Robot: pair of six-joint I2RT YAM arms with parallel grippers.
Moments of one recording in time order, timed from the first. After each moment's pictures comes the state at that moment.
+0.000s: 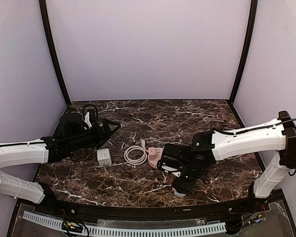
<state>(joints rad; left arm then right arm) -0.68 1.14 0.58 0.21 0.09 -0.99 1.25 1.66 1.14 -1.01 0.08 0.26</state>
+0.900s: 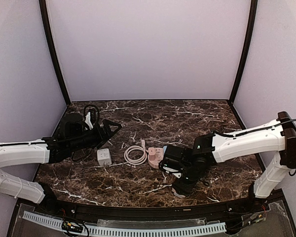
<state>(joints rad) -0.68 1.15 0.57 0.24 0.10 -0.95 1.25 1.63 1.07 -0.91 0.06 0.31</state>
